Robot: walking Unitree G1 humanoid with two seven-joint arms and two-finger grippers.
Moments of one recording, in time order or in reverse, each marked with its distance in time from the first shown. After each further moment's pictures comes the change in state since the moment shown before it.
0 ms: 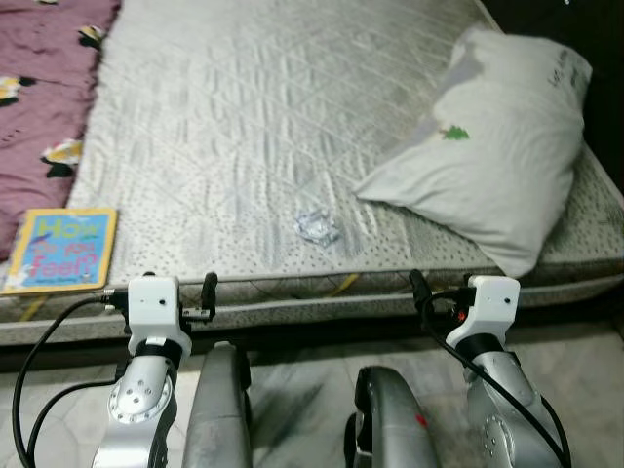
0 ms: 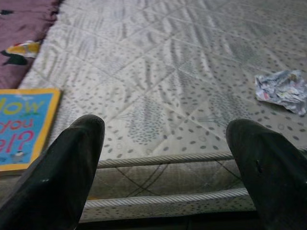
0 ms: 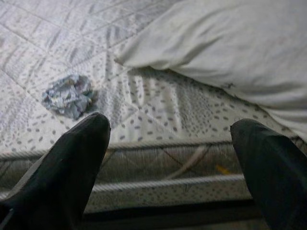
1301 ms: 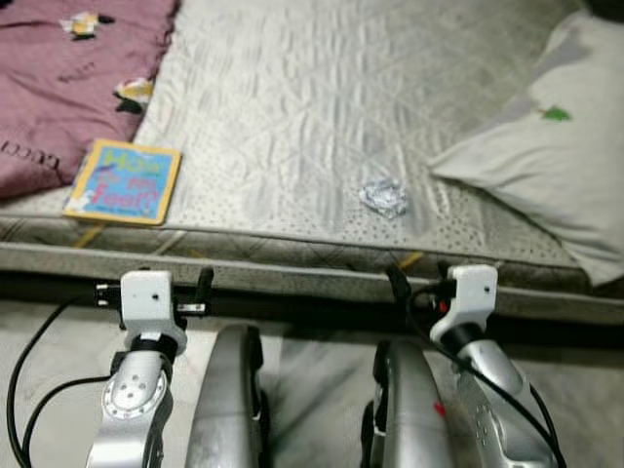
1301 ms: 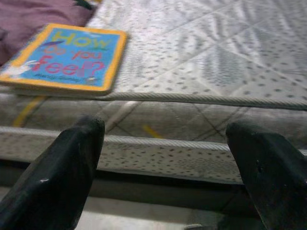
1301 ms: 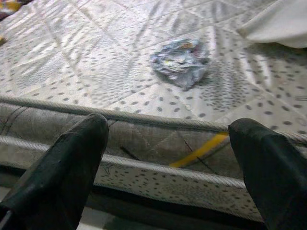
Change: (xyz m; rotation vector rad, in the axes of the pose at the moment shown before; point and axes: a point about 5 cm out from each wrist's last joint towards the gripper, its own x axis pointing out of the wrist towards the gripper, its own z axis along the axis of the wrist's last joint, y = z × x) left arm 0.003 0.000 0.005 -0.026 -0.013 -0.013; right arm 0.010 0.016 0.010 -0.015 -0.030 0.145
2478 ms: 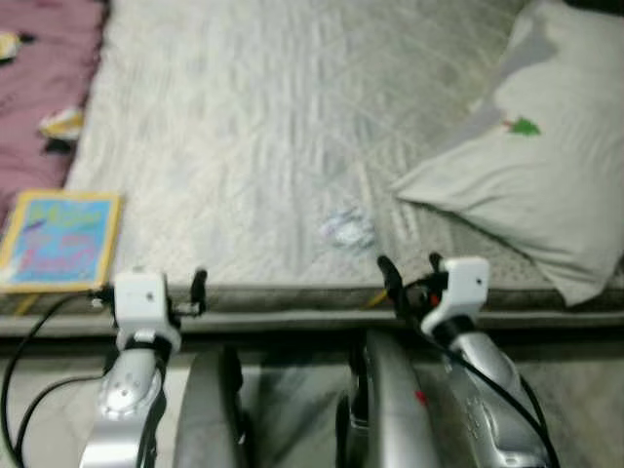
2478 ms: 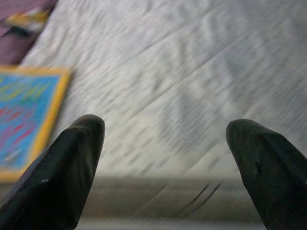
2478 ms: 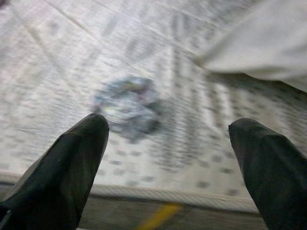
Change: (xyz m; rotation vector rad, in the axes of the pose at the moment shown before) left arm 0.004 0.002 0.004 -0.001 -0.019 0.001; right arm 0.003 0.007 -0.001 0.015 0.002 0.011
